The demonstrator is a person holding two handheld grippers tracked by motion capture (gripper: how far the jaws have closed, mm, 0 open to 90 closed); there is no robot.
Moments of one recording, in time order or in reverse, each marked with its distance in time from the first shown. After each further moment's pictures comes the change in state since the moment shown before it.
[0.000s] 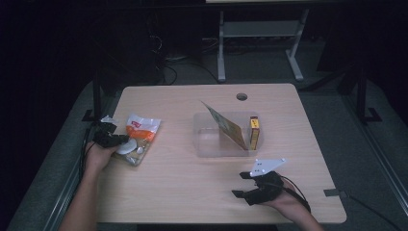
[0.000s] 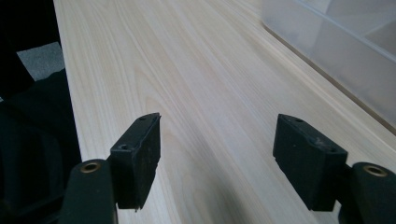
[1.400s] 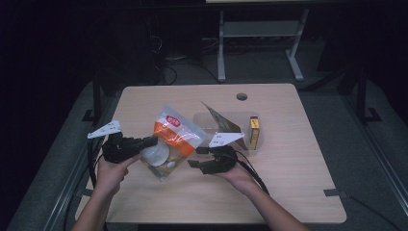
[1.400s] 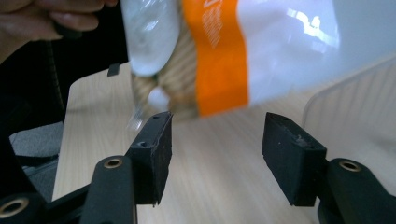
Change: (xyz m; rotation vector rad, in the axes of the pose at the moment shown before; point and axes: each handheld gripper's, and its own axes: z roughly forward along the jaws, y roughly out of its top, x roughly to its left) left arm -0.140 0.016 -0.097 -0.464 -0.516 0.064; right arm -0.003 0.099 0.082 -0.251 0.103 0.006
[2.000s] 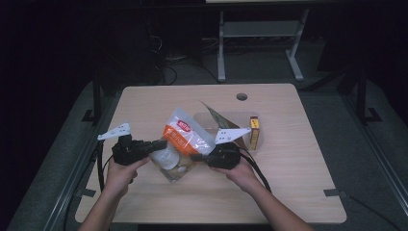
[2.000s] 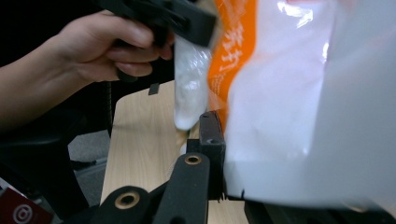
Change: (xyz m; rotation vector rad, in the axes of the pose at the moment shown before) left arm -0.002 -0.011 0.021 0.011 -0.060 -0.024; right arm -0.001 0.011 -0.017 -0.071 0.152 -0.015
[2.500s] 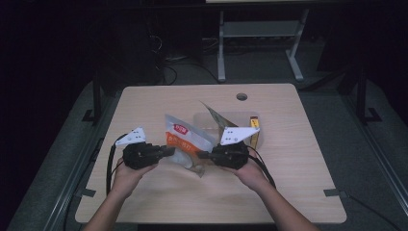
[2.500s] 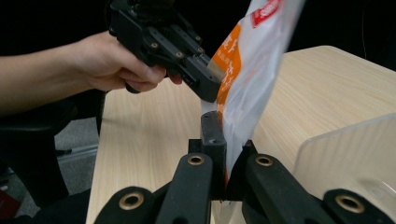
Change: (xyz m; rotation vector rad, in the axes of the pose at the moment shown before) left arm -0.011 -0.008 0.024 0.104 0.043 0.142; right arm 0.012 0.015 -0.026 0.010 -0.066 -0.114
